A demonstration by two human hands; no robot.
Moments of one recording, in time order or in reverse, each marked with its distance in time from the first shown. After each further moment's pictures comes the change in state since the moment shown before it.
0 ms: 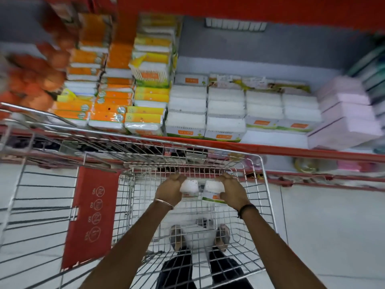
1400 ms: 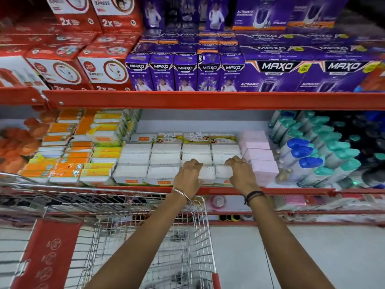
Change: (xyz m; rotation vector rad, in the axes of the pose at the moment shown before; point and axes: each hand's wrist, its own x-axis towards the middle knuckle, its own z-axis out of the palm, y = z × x) left_hand 0.061 0.267 -0.104 0.034 0.445 0.297; right_hand -0.033 0.105 -0.246 -0.052 0.487 -0.040
